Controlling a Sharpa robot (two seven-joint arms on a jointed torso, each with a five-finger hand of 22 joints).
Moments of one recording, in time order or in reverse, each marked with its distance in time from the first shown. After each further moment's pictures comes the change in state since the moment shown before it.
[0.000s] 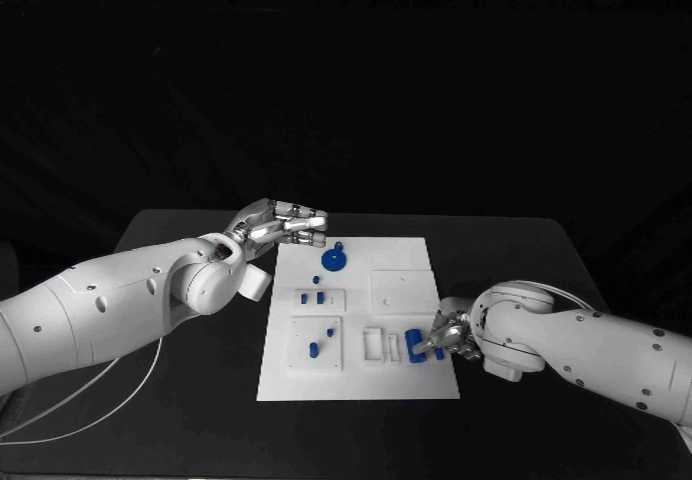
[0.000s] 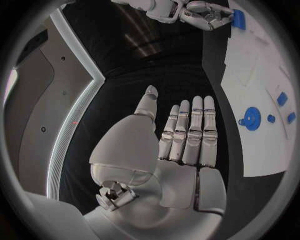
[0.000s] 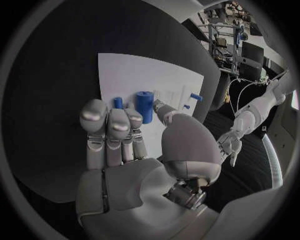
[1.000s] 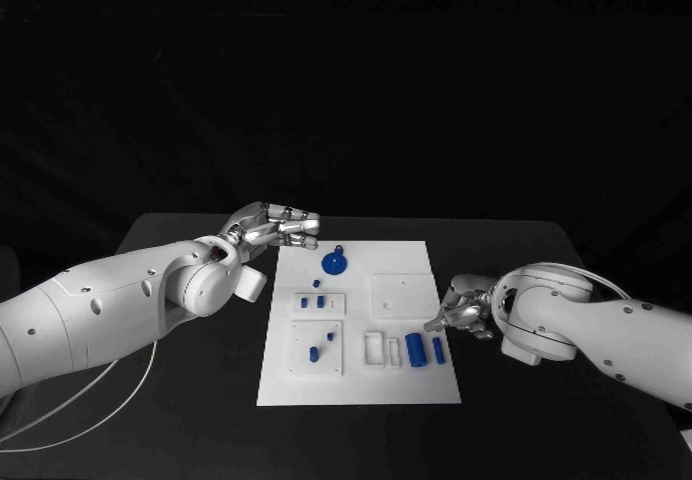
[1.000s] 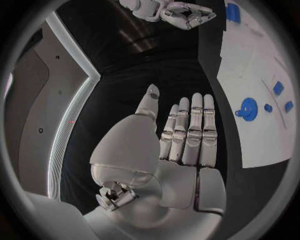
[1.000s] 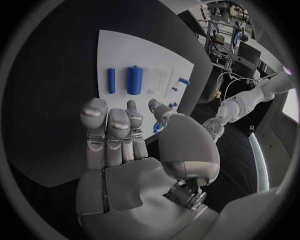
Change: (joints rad) left arm 0.005 -0.010 0.000 -0.006 0.017 -0.040 -0.026; left_hand 0.016 0.015 -0.006 -0.014 0.000 0.011 -0.003 0.000 0.000 0.074 -0.031 0.000 0.000 0.077 -0.030 0.004 0.008 0.000 0.011 -0.029 -0.008 0.094; right arm 0.006 -0.106 0.102 0.099 -0.052 -0.005 0.071; right_hand 0.015 0.045 0.031 -0.054 0.004 0.052 -0.017 0.006 0.054 -0.021 -0.007 0.034 -0.067 0.000 0.000 -0.006 -0.023 0.000 0.004 -0.004 -0.048 0.000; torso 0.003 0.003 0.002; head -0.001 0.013
